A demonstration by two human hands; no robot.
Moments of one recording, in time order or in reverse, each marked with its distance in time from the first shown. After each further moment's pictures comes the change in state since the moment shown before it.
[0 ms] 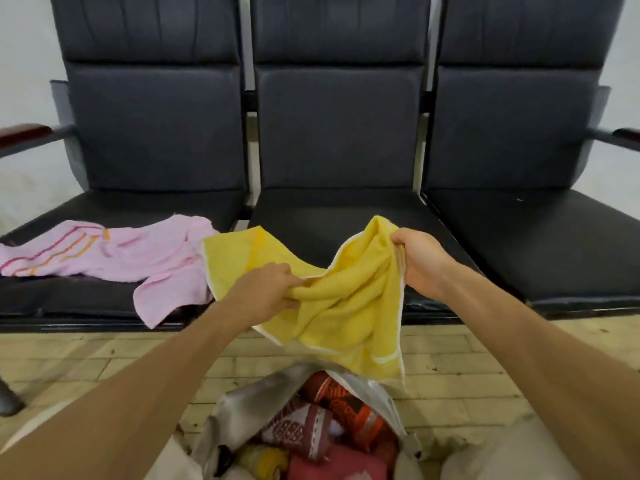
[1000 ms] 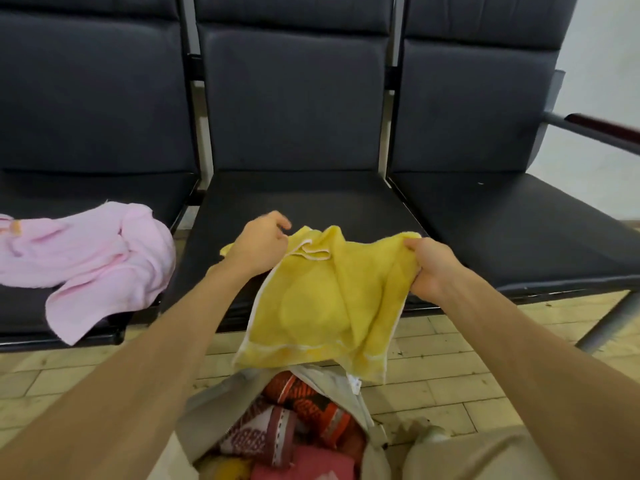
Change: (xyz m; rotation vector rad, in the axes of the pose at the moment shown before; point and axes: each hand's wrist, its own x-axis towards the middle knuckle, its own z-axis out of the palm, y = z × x) left_hand 0.079 0.030 -0.020 -0.695 0.201 -0.278; right_hand 0.014 0.020 -0.049 0.264 0.359 0.171
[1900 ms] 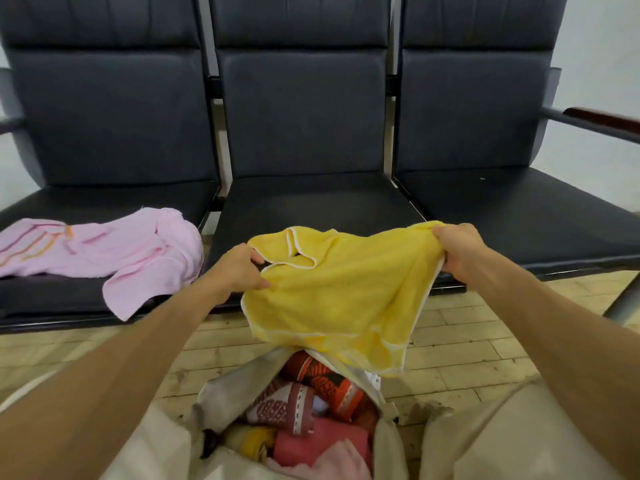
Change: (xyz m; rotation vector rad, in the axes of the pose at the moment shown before) left_hand -0.072 -0.033 -0.027 -0.056 -0.103 -0.307; right_hand -0.011 -0.009 -0.036 -0.314 0.152 -0.188
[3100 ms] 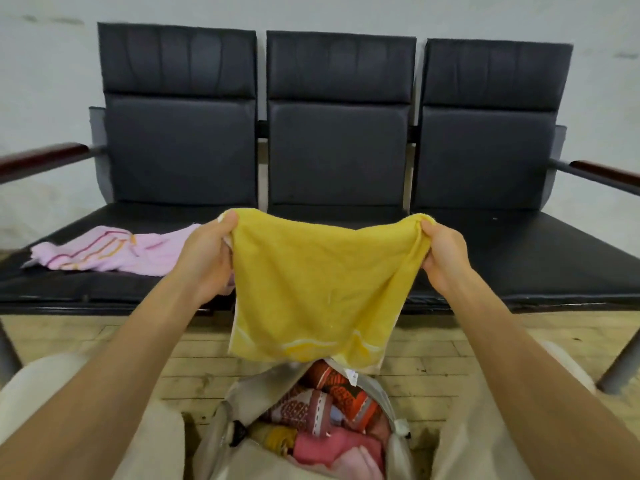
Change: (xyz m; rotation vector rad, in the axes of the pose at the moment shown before) left_hand -0.104 -0.008 -0.091 -1.090 0.103 0.128; right_hand -0.087 -0.032 0.030 0.448 -0.169 -0.176
